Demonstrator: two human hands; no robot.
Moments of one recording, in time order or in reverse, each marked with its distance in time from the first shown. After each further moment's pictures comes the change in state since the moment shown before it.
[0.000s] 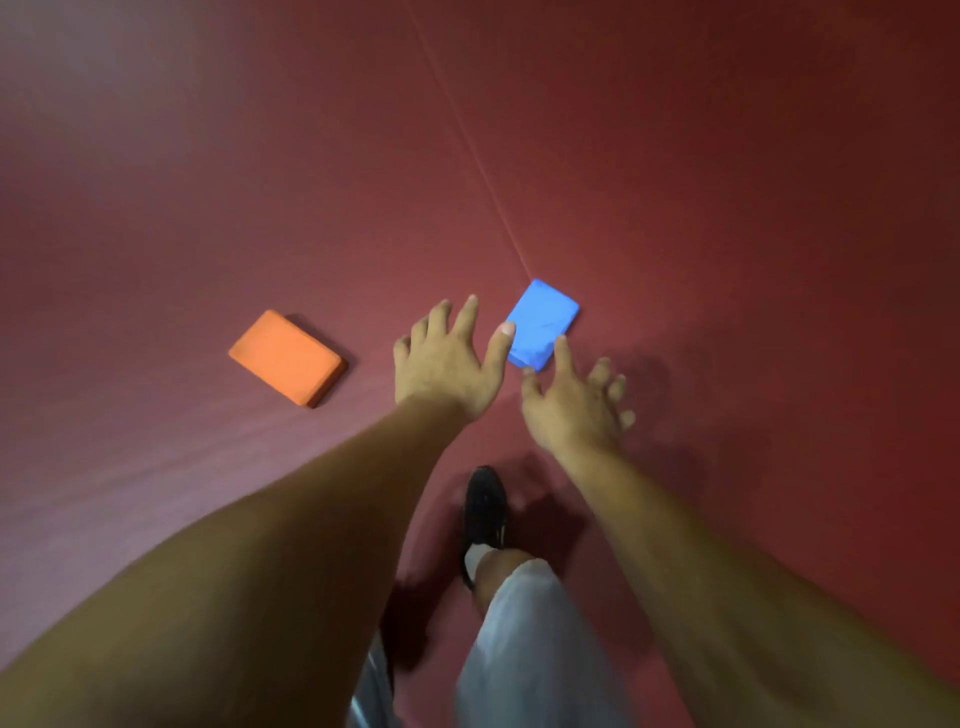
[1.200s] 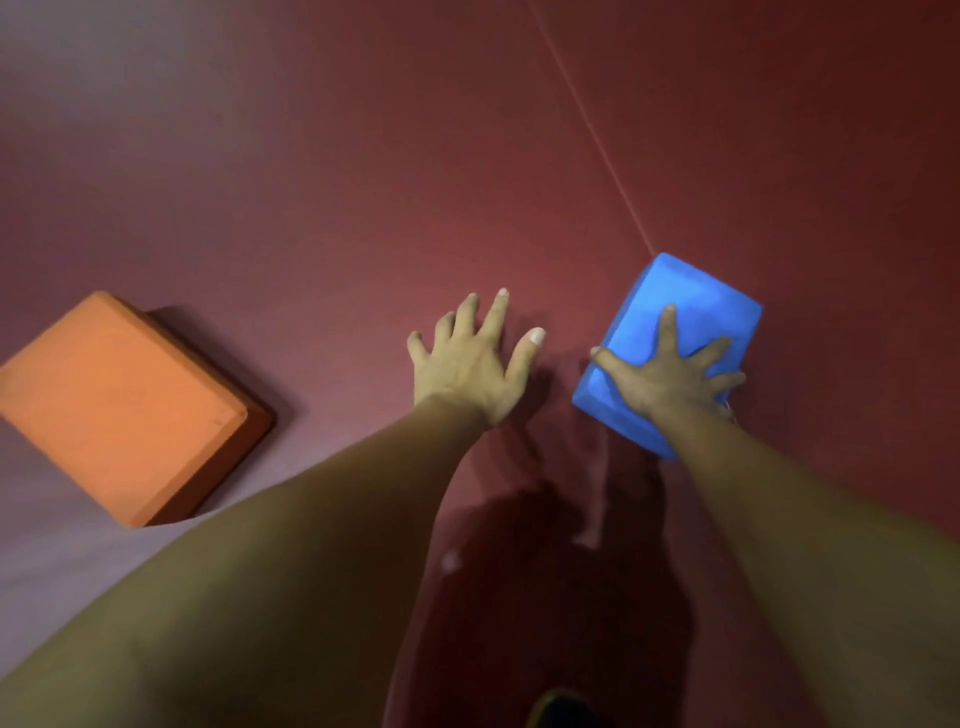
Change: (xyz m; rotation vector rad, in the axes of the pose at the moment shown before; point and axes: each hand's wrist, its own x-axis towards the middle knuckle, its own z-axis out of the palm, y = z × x) left_hand 0.353 -0.228 0.376 0.051 0.021 0.026; right_hand 0.489 -0.012 0.332 0.004 0.051 0.184
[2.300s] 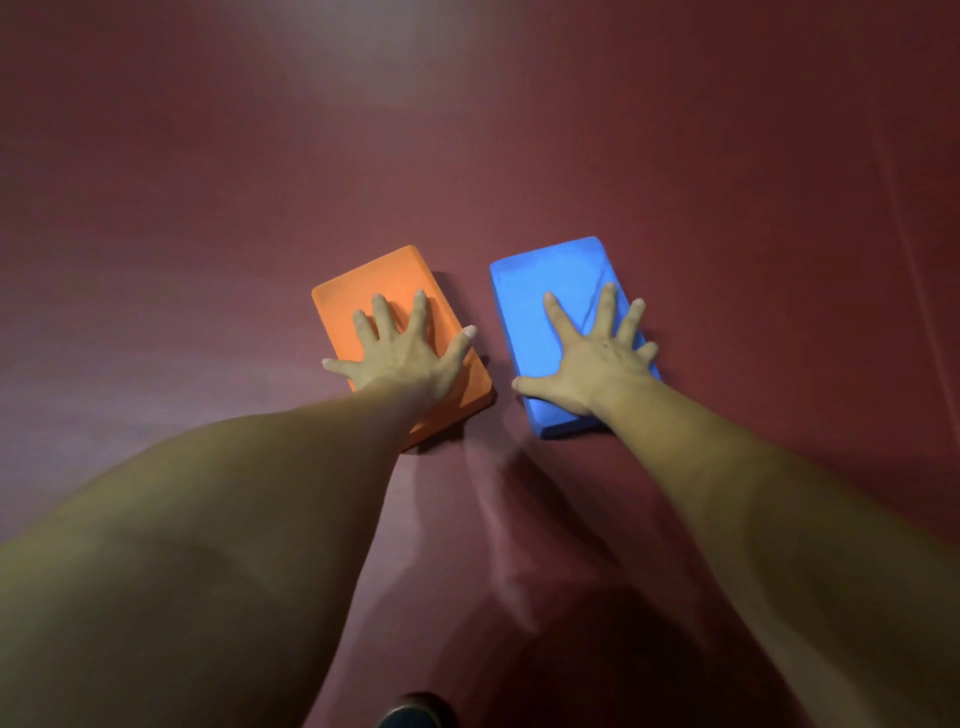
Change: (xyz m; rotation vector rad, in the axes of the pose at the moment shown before) left_hand -0.069 -0.255 -0.086 0.005 0.100 -0.752; right_hand -0.151 -0.236 0.111 -0.534 -0.082 -0.946
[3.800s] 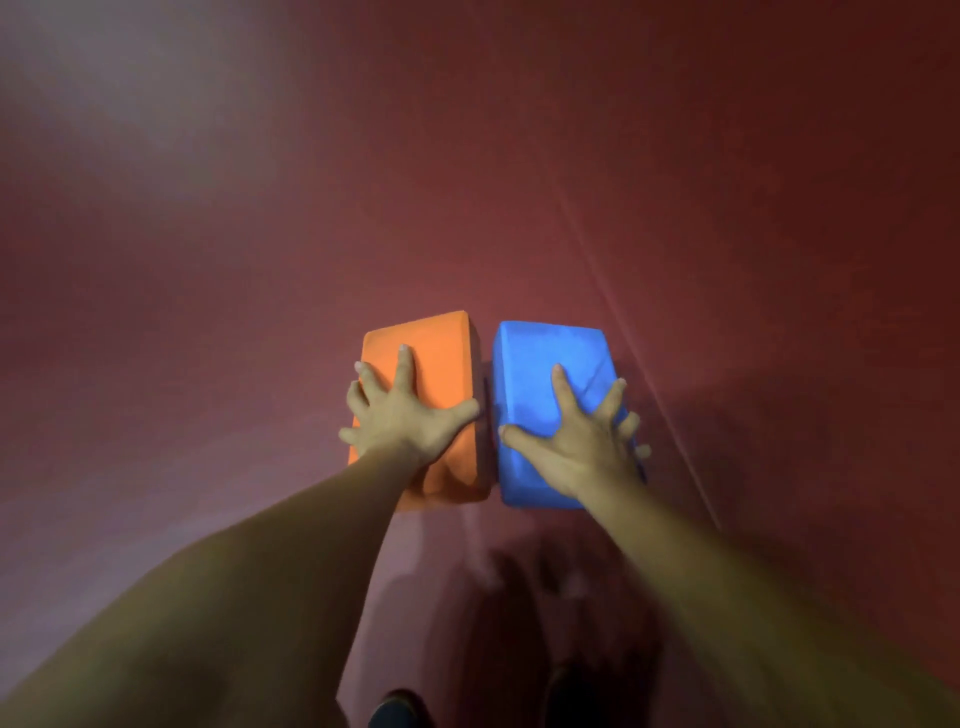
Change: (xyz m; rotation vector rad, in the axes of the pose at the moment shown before) left_hand -0.148 0.179 -0.148 -0.093 -0.177 0.241; right_hand -0.221 0.119 -0.159 0.472 0.061 0.560
